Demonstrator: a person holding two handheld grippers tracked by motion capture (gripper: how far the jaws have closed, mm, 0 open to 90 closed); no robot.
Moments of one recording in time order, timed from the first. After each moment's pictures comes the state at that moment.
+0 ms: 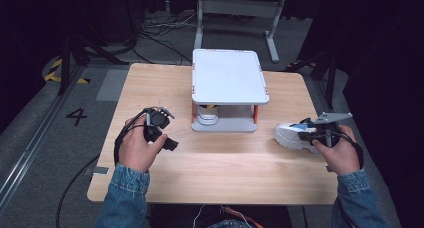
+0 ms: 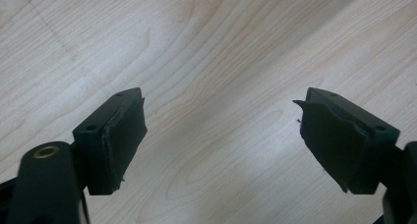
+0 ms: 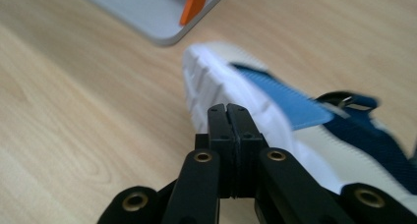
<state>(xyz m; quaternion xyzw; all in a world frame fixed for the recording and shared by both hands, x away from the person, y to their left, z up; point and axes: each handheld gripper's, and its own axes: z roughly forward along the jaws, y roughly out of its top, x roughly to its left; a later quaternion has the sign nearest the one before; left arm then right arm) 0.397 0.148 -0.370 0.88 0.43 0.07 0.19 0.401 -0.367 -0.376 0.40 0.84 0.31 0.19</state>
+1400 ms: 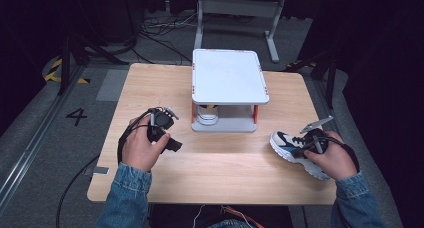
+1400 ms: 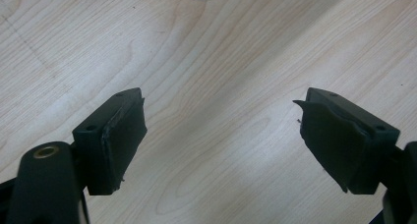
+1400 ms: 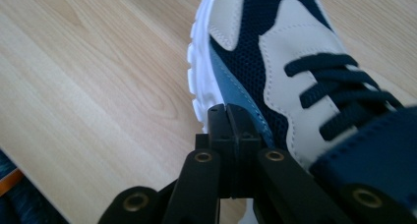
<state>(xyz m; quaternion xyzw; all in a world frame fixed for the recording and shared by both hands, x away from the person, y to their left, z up) 0.400 0.137 -0.370 0.89 0.41 0.06 0.20 0.391 -0.338 -0.396 0.40 0.89 0.21 0.05</state>
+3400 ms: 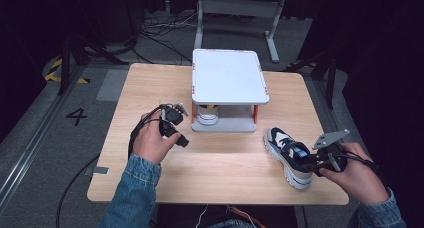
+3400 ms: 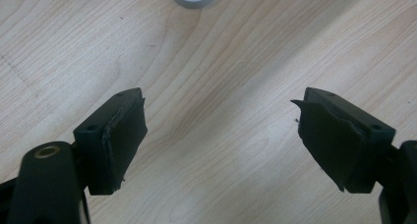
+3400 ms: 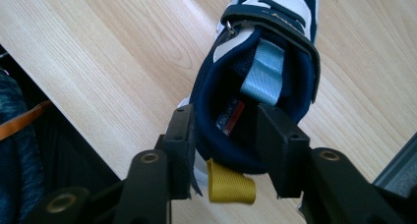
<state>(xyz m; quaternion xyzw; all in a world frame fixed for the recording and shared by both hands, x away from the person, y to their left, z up) 0.423 0.112 -0.378 0.89 0.41 0.04 0.17 0.331 -0.340 -0.355 0.32 0.92 0.17 0.13</state>
